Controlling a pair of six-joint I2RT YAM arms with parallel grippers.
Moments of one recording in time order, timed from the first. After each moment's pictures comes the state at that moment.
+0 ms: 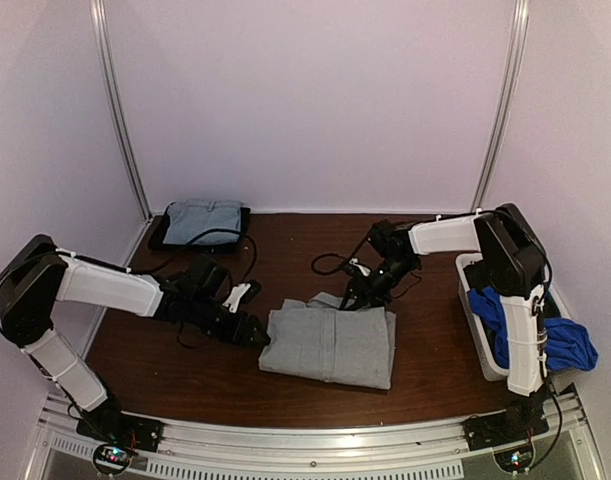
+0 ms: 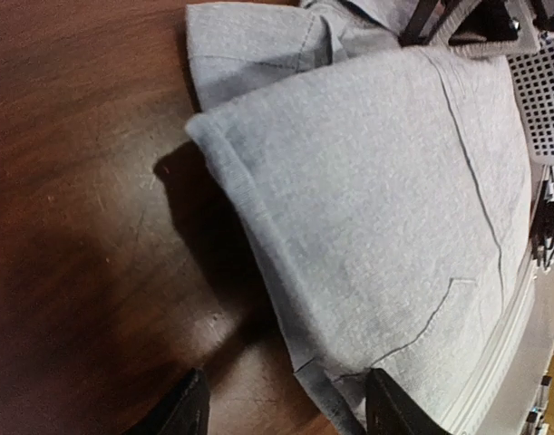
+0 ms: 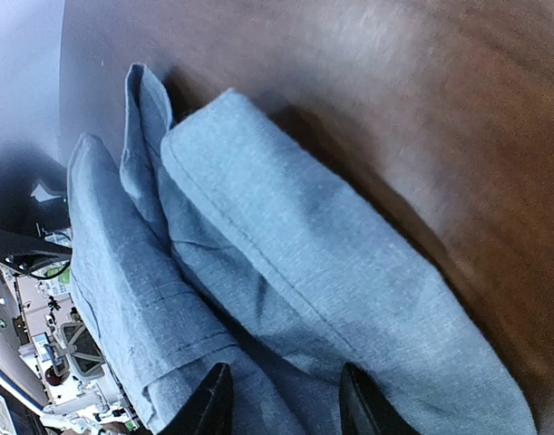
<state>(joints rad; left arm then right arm) -0.70 1.61 0.76 -0.12 0.43 -0.39 0.49 2.19 1.54 -0.72 -0.77 0.16</state>
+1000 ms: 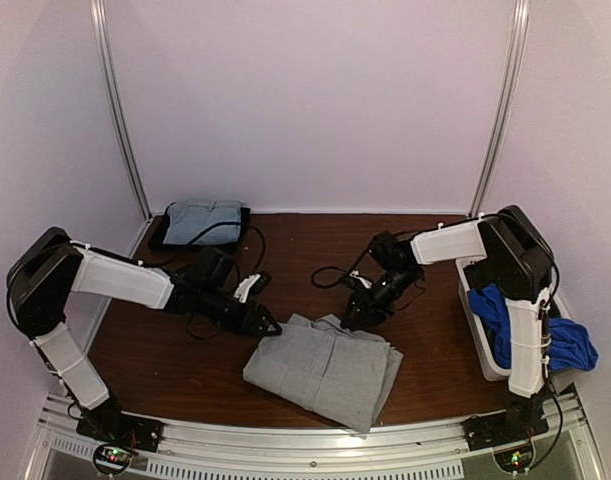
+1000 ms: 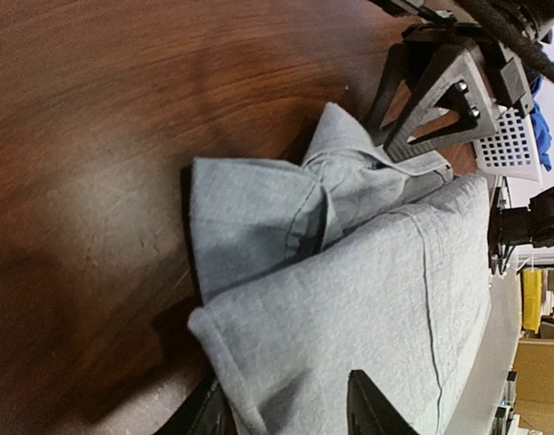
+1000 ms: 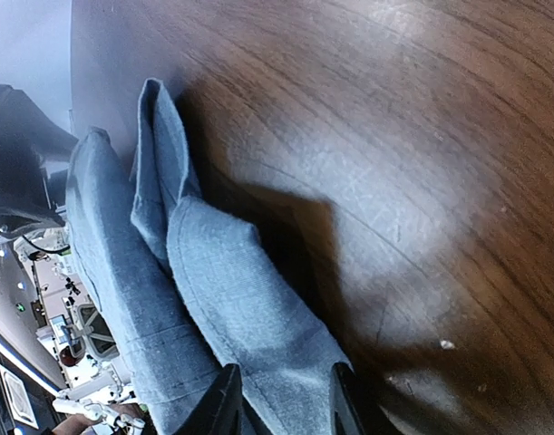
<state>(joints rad) -0.69 1.68 0.81 -0.02 0.56 -0.44 0.54 2.11 1.38 -0.68 -0.83 0.19</state>
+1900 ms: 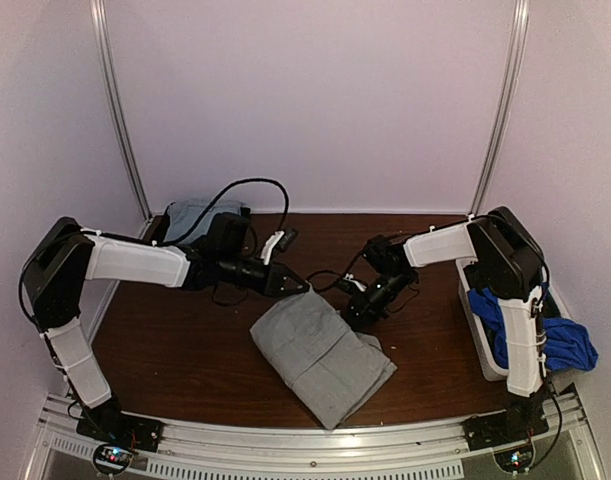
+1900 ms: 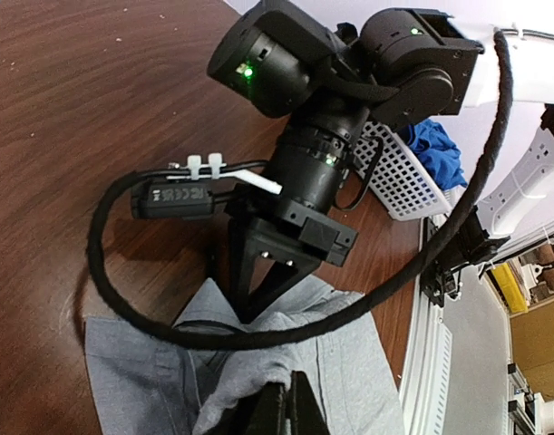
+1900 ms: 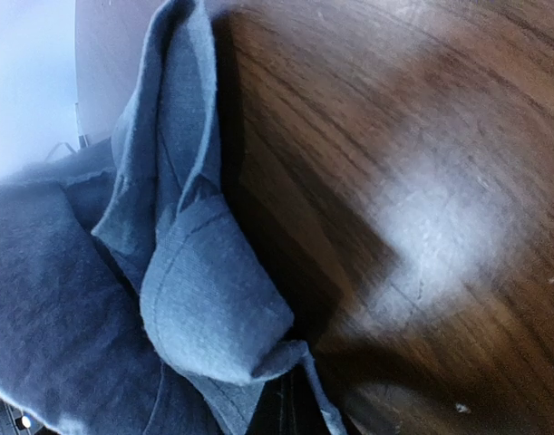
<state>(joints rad) -0.70 1.77 1.05 0.14 0.68 -0.35 0.55 2.18 1.42 -0.68 -0.87 0.18</state>
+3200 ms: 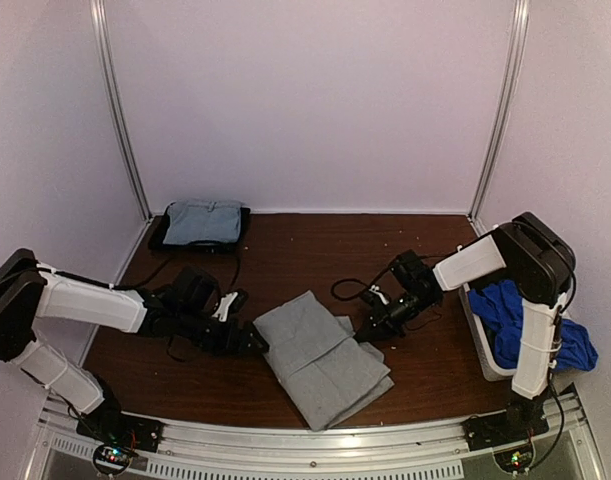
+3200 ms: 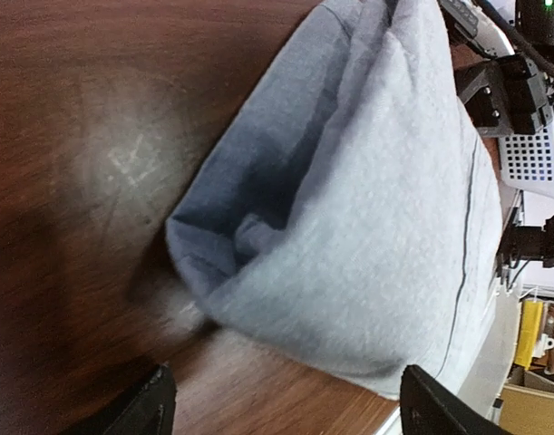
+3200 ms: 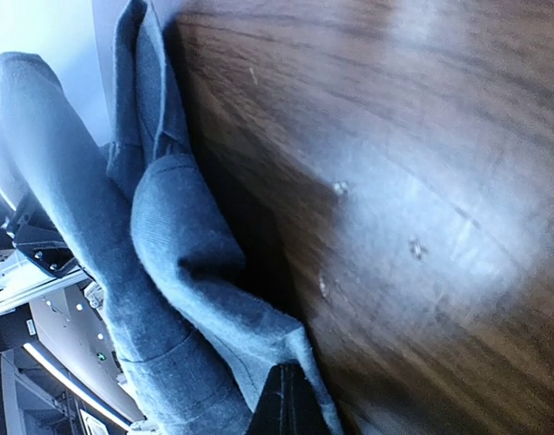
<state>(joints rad) -0.72 1.44 0.59 -0.05 0.43 -0.61 0.50 1.99 1.01 -0.25 -0.96 0.52</state>
